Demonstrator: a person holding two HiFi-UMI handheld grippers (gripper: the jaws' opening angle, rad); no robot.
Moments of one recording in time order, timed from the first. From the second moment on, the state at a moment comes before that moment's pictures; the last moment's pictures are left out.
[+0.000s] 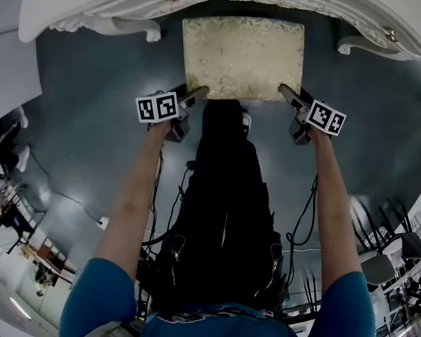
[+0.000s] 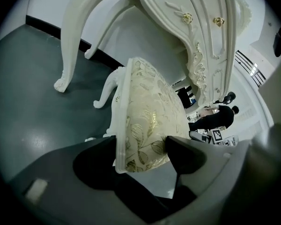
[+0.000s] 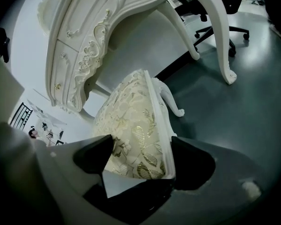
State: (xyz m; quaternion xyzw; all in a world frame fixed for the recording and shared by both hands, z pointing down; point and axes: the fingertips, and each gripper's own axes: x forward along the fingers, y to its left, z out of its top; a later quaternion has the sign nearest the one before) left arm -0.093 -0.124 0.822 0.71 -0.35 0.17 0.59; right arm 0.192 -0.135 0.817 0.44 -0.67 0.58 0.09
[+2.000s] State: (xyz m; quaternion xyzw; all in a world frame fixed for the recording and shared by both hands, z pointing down) left arm -0.105 0.013 0.722 0.71 -0.45 0.20 0.51; right arm 0.157 0.030 0.745 0.42 -0.72 0.53 0.18
